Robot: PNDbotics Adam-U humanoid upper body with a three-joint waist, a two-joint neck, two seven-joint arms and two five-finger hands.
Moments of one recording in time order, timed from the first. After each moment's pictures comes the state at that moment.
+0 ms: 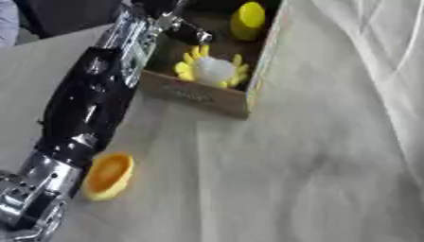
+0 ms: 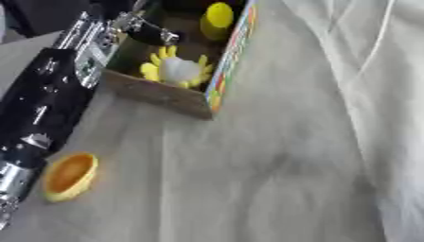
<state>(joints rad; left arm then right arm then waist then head) -1.22 0.35 -0.10 -1.01 -1.17 -0.35 0.17 -0.68 -0.50 -0.12 -1.98 -0.49 -0.37 0.19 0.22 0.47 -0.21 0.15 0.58</state>
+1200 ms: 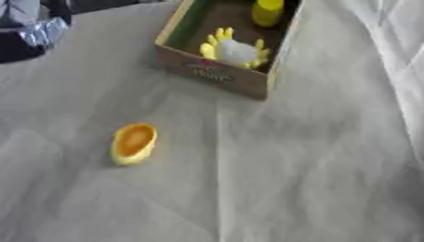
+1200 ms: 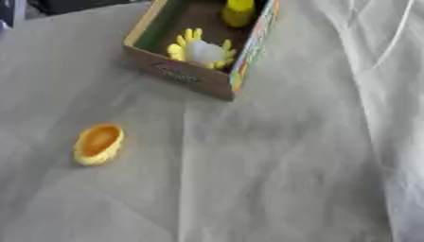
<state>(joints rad) -0.51 0.84 -0.14 -1.94 -0.31 -0.17 0.01 -0.50 -0.57 -0.20 -1.98 -0.39 -0.40 0.08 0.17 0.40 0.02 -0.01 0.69</state>
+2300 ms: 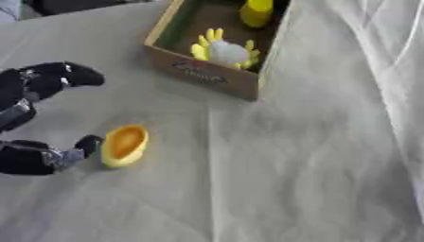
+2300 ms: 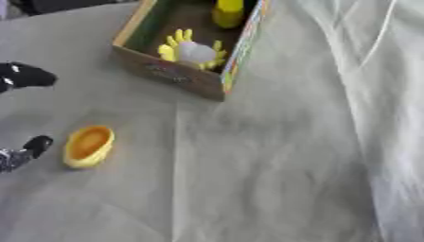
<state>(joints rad) -0.38 0.86 -0.29 -1.98 -0.41 -0.18 -0.26 -0.49 -0.57 -0.20 -1.98 -0.38 -0.40 0.06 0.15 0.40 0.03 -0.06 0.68</state>
